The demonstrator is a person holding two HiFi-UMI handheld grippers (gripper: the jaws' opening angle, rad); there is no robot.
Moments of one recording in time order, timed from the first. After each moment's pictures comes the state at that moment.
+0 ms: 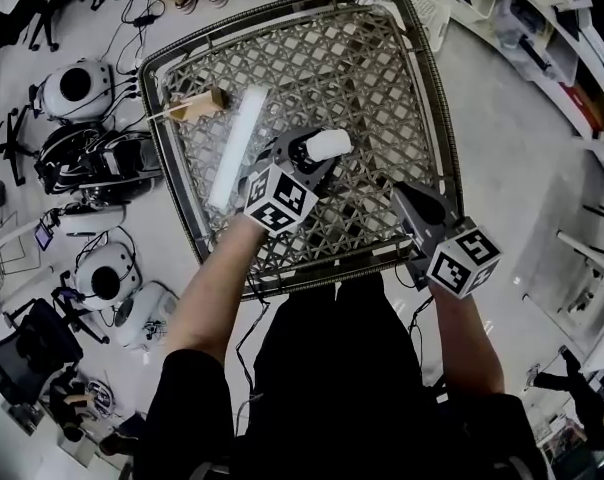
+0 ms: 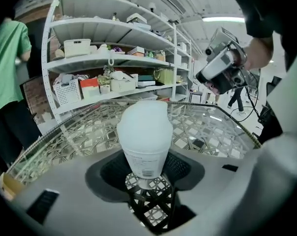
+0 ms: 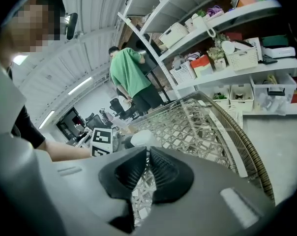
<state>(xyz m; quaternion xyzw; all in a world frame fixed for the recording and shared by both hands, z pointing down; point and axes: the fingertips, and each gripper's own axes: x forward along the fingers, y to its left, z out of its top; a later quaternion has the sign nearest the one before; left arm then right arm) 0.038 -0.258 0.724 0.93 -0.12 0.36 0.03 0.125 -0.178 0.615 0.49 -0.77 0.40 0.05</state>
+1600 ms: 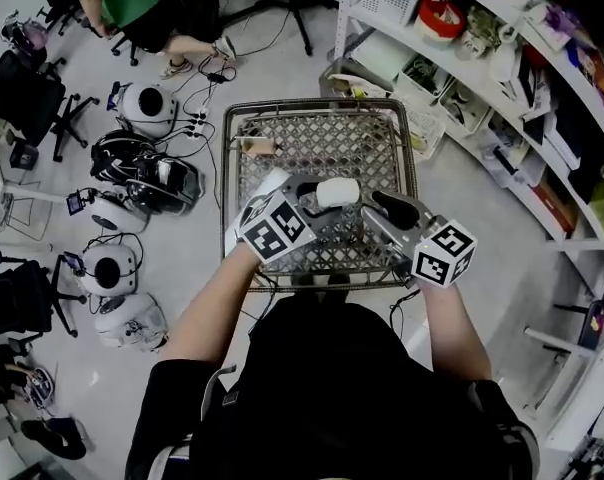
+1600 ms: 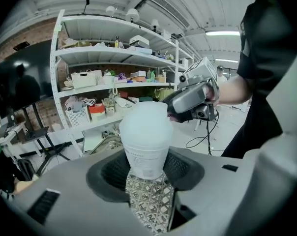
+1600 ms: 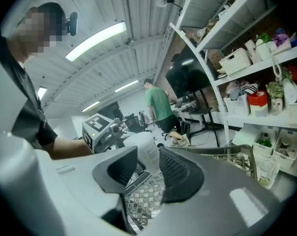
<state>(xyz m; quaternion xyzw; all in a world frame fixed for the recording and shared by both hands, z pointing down) 0.024 -0.206 0.468 0.93 -0.14 0.33 0.05 0.077 -0.195 0.411 0.32 -0.91 0.25 0.03</state>
